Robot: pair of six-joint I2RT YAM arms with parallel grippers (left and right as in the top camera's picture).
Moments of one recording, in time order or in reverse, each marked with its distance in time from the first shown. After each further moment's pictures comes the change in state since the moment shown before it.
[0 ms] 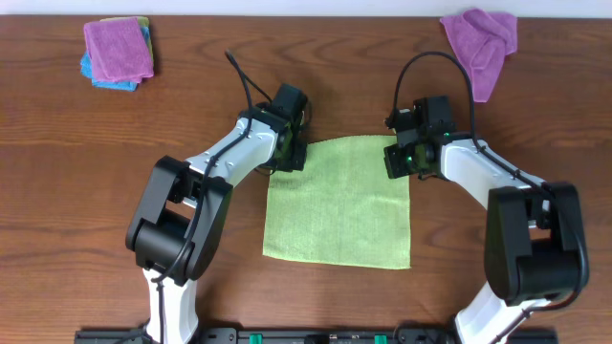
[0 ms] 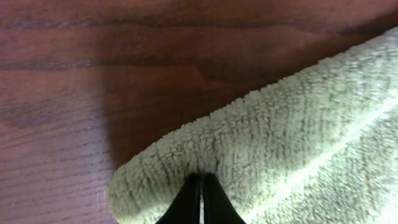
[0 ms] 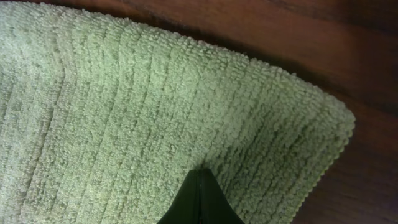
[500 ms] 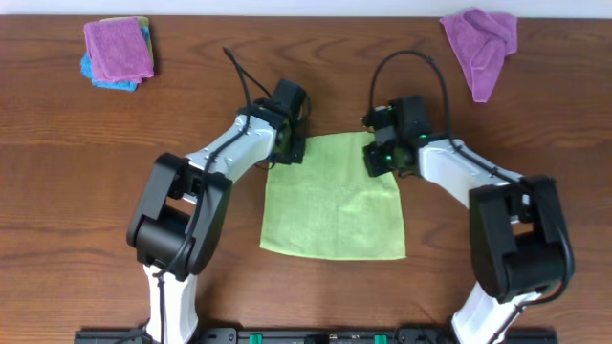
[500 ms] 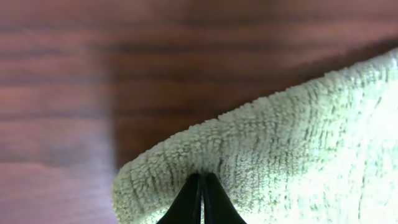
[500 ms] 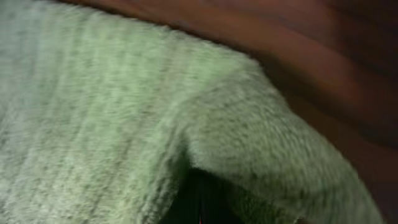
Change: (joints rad) left arm 0.037 0.027 0.023 0.055 -0.042 0.000; right arm 0.128 0.037 0.019 0.102 -0.006 0.034
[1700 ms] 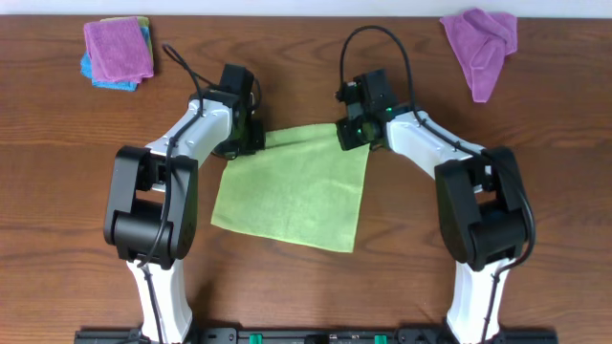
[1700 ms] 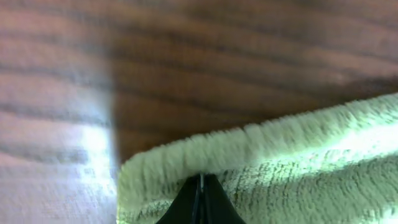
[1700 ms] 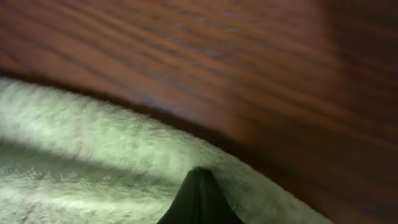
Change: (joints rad) left arm 0.185 0.011 0.032 -0.143 0.069 -0.043; right arm 0.059 0.207 0.313 -0.078 0.070 0.091
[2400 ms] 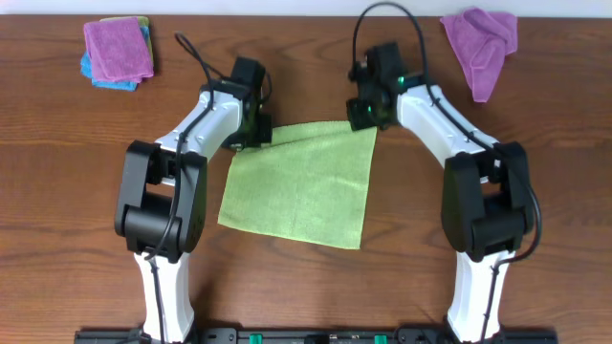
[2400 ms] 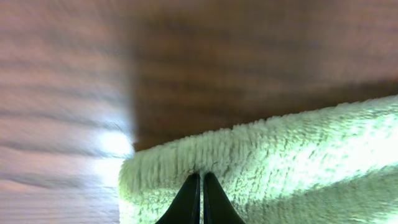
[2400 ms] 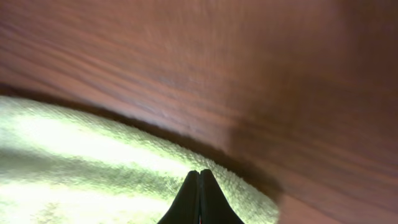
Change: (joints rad) left arm -0.031 0.047 0.136 -0.043 -0.079 0.048; right arm -0.040 0.043 0.285 -0.308 0.014 0.000
